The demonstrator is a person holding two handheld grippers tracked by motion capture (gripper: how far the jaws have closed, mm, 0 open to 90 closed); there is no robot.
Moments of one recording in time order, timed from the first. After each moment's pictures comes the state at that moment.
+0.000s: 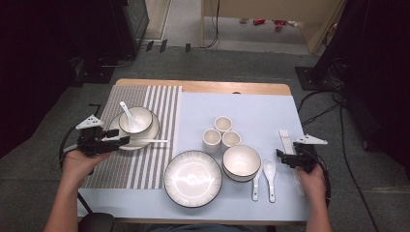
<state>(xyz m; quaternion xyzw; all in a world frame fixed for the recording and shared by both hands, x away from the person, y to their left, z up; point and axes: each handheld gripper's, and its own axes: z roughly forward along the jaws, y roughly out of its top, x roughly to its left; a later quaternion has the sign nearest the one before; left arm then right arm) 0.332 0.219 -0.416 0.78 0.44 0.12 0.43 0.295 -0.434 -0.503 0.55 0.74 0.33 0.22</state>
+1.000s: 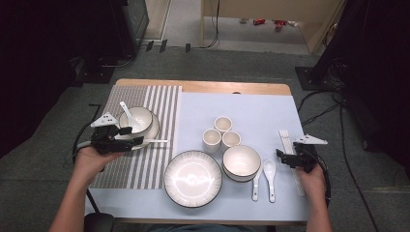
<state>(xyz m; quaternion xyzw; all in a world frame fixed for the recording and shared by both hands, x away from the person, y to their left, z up) 0.334 0.183 -0.407 0.80 0.40 0.10 0.43 0.295 -0.434 -0.503 0.55 0.74 0.33 0.22</state>
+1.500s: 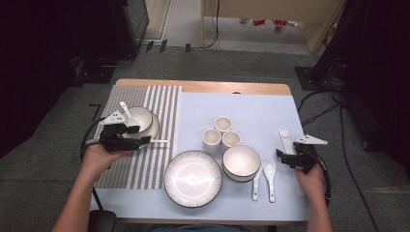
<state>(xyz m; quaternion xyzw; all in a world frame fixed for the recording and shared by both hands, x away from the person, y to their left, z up) 0.342 0.161 -0.407 0.82 0.37 0.10 0.43 0.295 -0.434 -0.503 0.55 0.74 0.33 0.22</state>
